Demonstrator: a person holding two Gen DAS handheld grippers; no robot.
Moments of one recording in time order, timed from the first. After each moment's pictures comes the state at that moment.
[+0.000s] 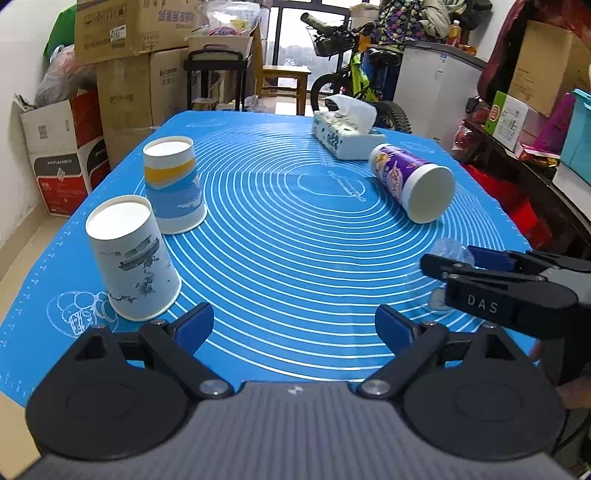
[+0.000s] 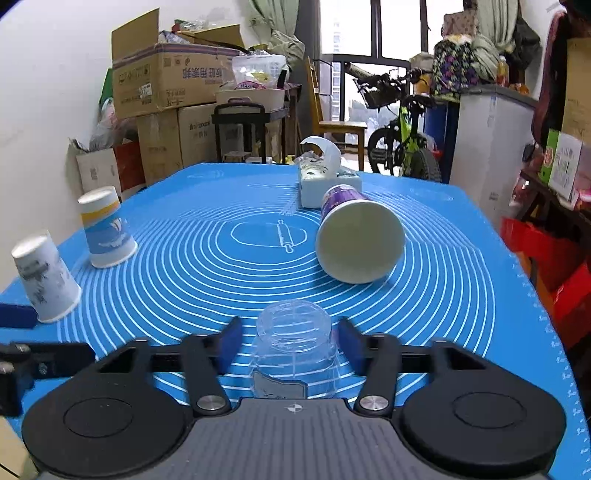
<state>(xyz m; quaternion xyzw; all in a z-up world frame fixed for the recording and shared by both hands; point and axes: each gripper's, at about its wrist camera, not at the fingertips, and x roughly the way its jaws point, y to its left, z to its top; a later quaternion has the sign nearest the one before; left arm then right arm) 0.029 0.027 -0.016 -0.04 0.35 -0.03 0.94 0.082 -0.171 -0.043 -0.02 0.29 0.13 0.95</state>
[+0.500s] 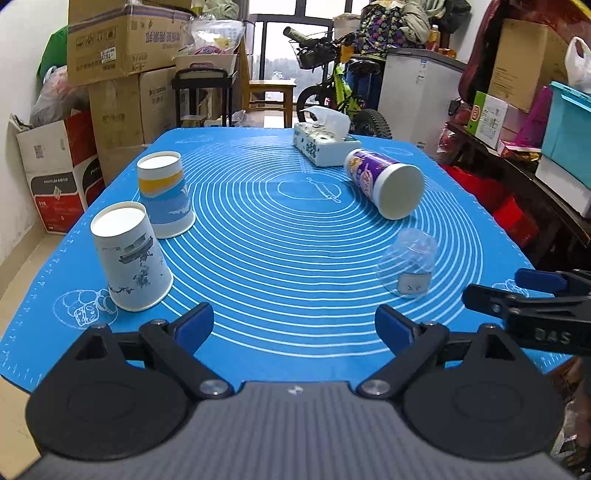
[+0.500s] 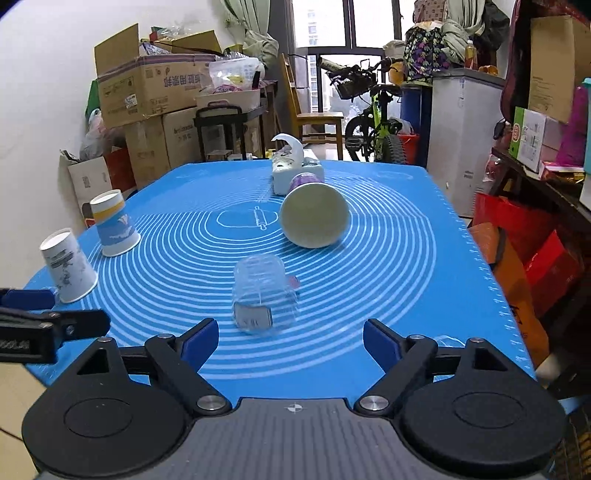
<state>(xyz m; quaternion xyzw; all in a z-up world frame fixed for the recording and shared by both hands) -0.003 0.009 -0.008 -0.02 0.33 -0.04 0.94 0.002 -0.215 -0.022 0.00 0.30 0.11 0.95</state>
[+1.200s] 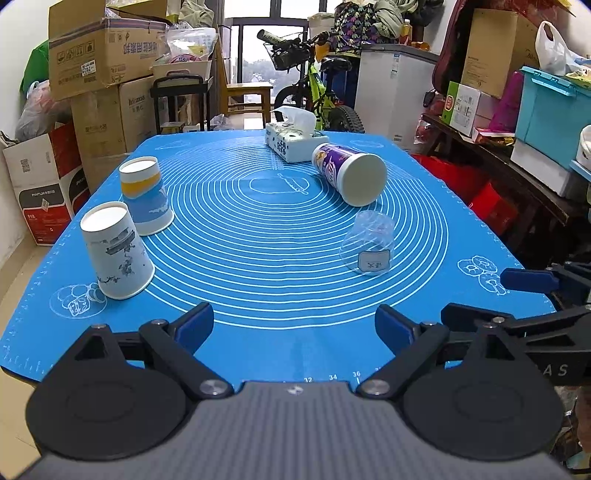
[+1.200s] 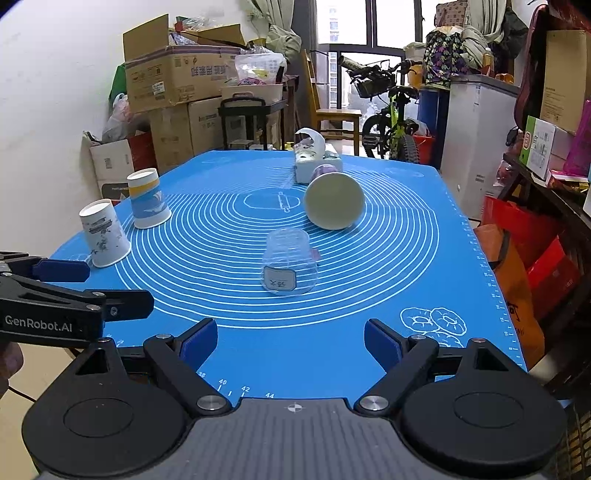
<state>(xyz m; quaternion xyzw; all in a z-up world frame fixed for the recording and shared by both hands) -0.029 -0.008 -0.005 0.00 0.33 -0.07 0.94 -0.043 -0.212 -0.013 -0.02 0.31 0.13 0.94</state>
